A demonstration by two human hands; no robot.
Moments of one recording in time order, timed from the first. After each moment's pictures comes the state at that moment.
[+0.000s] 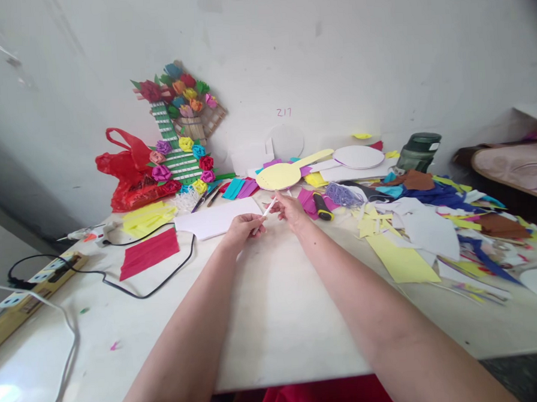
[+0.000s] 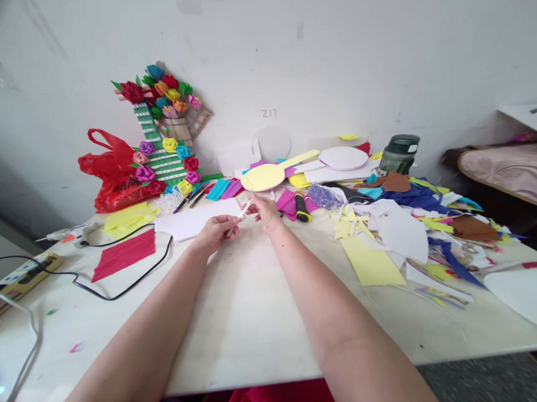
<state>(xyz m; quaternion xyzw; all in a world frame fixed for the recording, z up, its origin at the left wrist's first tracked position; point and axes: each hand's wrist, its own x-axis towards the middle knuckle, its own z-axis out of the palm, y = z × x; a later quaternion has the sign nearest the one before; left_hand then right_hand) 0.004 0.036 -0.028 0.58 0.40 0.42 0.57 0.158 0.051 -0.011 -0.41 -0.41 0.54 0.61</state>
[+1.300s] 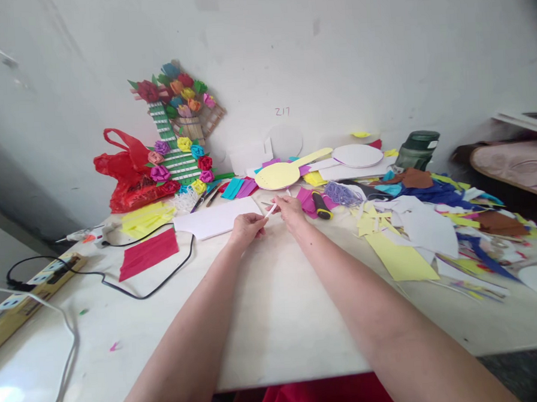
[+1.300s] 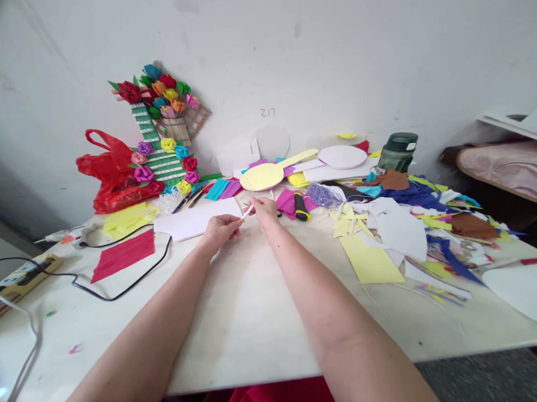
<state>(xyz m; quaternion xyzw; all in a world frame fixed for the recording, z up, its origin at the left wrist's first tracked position) 0.021 0.028 -0.024 0.61 0.49 0.43 0.44 0.152 0.051 -0.013 -0.48 -0.40 0.46 0.62</state>
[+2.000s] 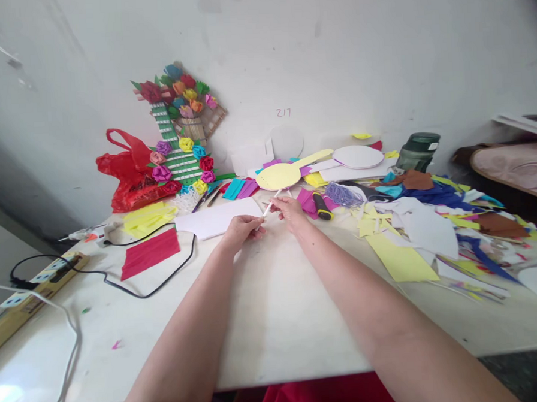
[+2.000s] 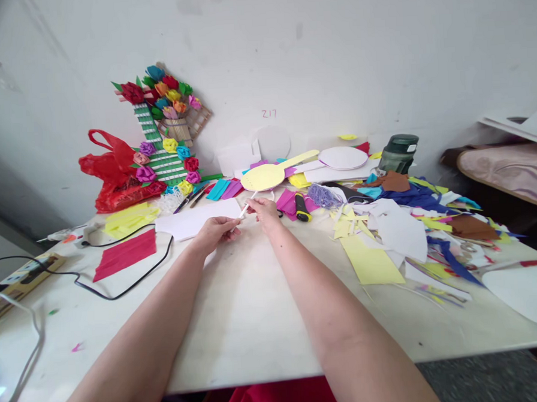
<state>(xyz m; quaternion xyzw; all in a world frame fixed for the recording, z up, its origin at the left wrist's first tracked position) 0.001 0.031 -0.022 0.58 0.46 0.40 0.54 0.155 0.052 -0.019 -0.44 -0.44 0.47 0.62</state>
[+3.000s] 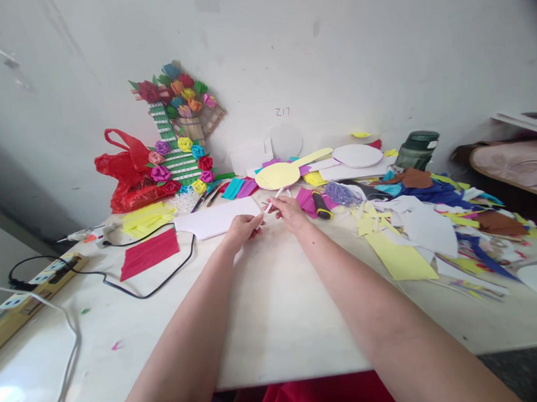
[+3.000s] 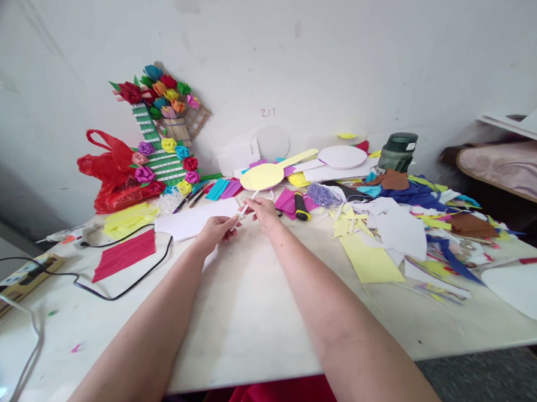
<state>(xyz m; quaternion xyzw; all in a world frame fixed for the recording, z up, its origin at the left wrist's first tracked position) 0.006 0.029 -0.018 0.64 0.50 0.37 0.45 0.157 0.060 -0.026 -0.39 -0.47 0.51 0.61</state>
